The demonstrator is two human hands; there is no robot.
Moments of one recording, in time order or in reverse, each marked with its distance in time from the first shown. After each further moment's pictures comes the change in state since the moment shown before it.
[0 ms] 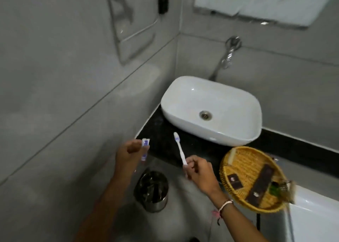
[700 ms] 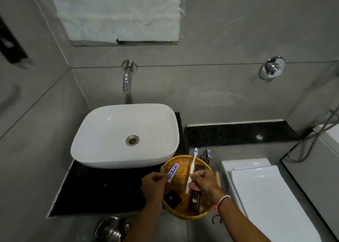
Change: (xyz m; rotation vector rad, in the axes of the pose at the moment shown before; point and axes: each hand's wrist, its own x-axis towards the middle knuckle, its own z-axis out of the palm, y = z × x) left_hand -0.064 -0.029 0.294 0.220 -0.309 -0.214; right_hand -0.022 0.110 -0.199 0.471 0.477 0.662
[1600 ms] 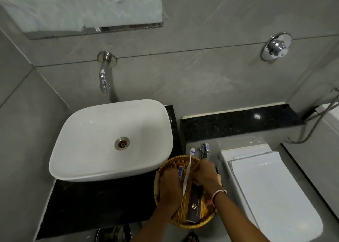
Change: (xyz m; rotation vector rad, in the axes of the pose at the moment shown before) left_hand 0.023 -0.005 0.070 0.742 -0.333 0.493; right_hand 0.050 -0.020 -0.005 -0.632 0.108 -0.109
